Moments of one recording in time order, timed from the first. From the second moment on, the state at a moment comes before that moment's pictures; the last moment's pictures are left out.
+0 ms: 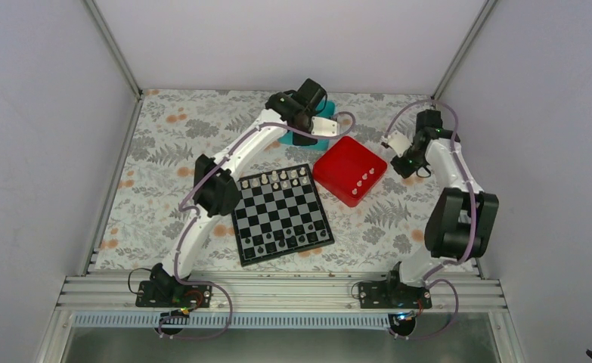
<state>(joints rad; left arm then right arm) -0.70 2.44 2.55 -1.13 0.03 0.93 -0.14 1.65 1.27 -0.88 -0.11 -0.83</state>
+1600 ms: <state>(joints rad) -0.82 2.59 2.56 -1.21 -0.02 1.01 -0.22 1.75 1.22 -0.85 -0.22 -0.73</state>
